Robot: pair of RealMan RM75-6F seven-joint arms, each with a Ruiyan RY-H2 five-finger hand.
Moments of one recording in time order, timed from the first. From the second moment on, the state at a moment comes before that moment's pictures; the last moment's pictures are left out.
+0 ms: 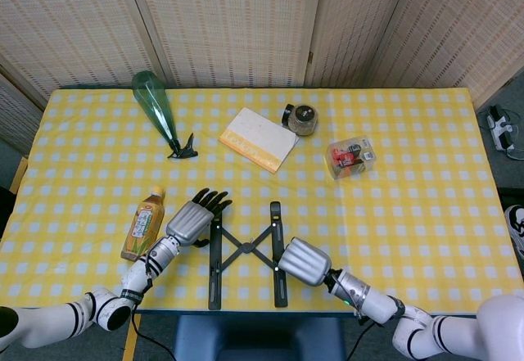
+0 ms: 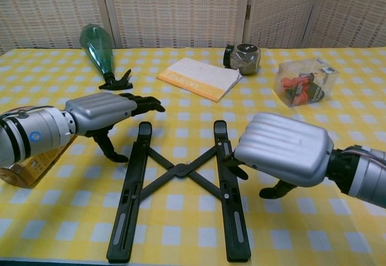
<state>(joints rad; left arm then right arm) -0.77 -1.64 -0.09 -1.29 1.32 0.86 0.27 0.66 -1.64 -0.08 -1.30 -1.82 1.10 -0.44</state>
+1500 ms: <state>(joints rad) -0.81 -1.67 -0.09 -1.37 1.32 0.84 0.25 0.72 -1.86 -0.03 -1.13 -1.83 1.10 -0.46</state>
